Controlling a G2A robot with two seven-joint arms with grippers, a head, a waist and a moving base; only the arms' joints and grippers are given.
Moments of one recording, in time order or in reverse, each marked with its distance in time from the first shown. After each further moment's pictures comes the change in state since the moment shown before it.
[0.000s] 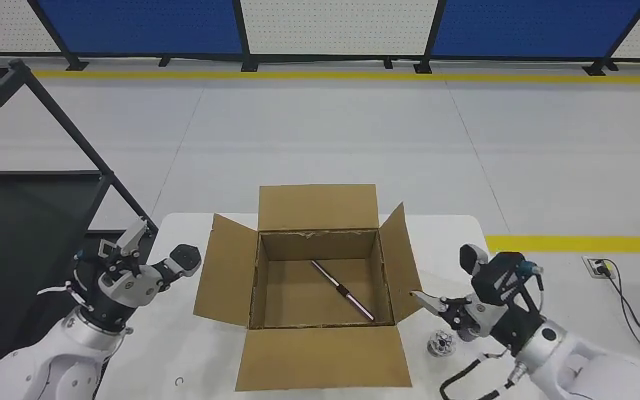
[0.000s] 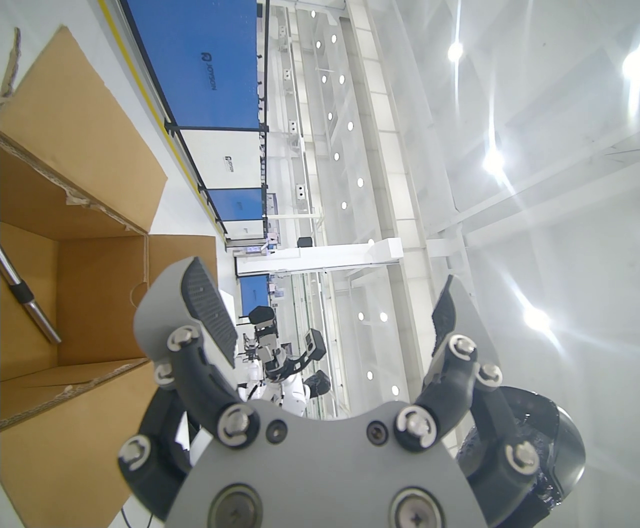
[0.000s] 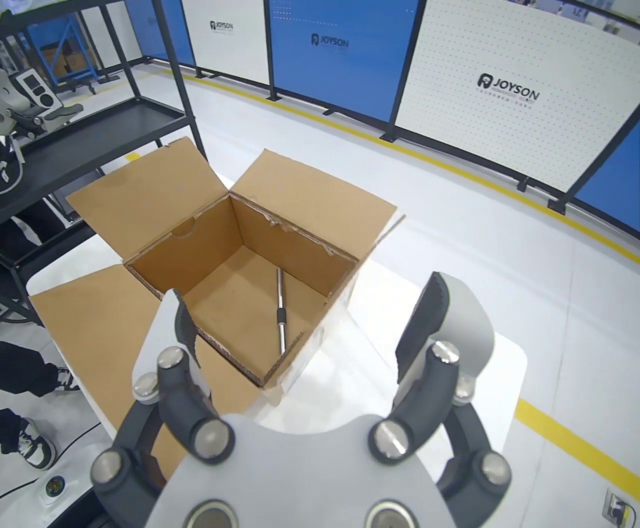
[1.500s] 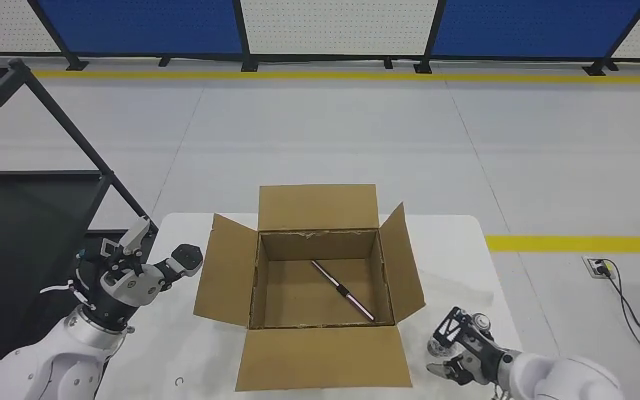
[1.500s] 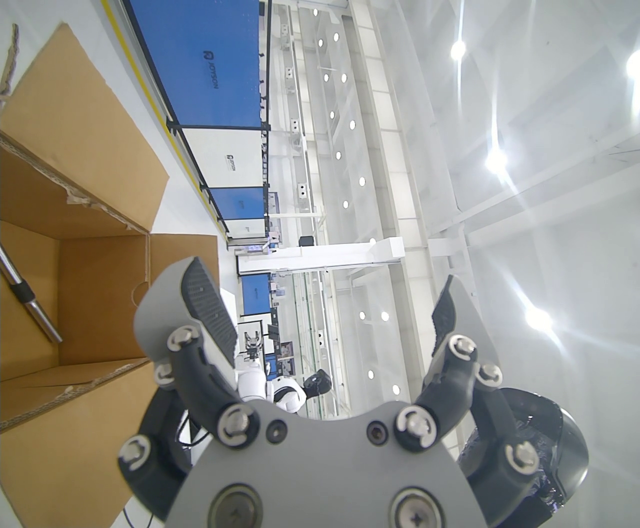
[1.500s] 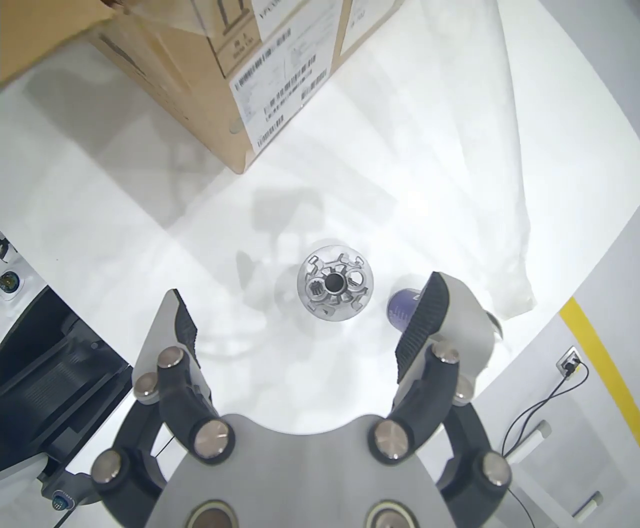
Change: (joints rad) left arm -0.001 0.000 0.002 0.000 0.001 0.001 0.001; right arm -0.035 0.082 -0.092 0.309 -0.176 -0.195 0.297
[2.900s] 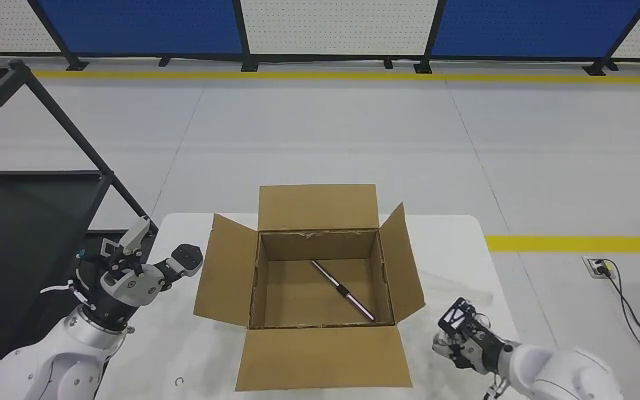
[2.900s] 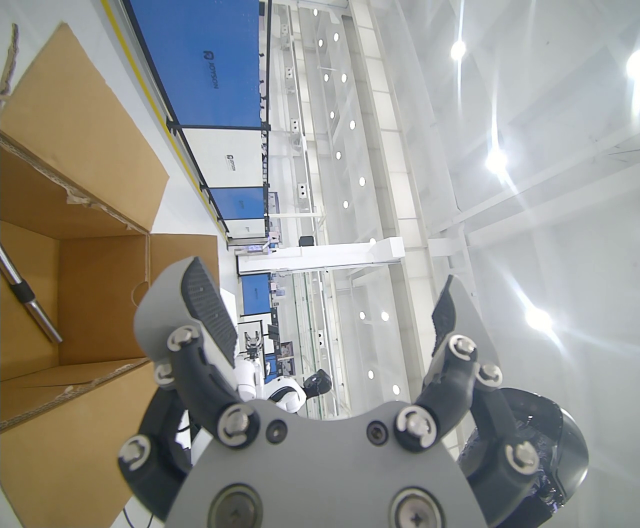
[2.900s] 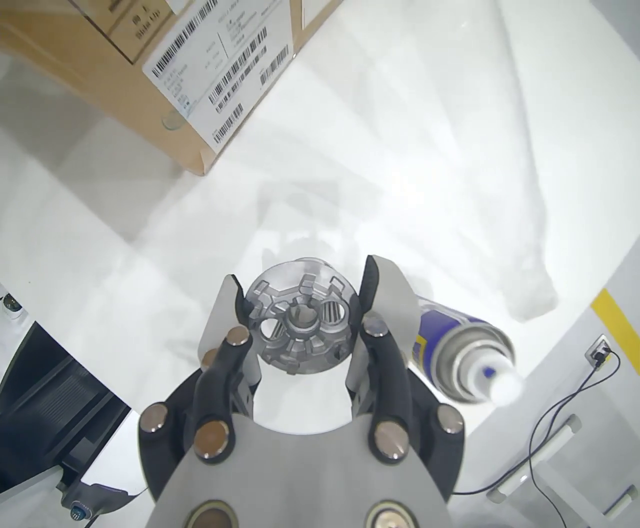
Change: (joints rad) left arm 0.000 0.000 0.000 0.000 0.000 0.000 0.000; right arm 0.012 0.060 0.001 0.051 0.040 0.047 -0.092
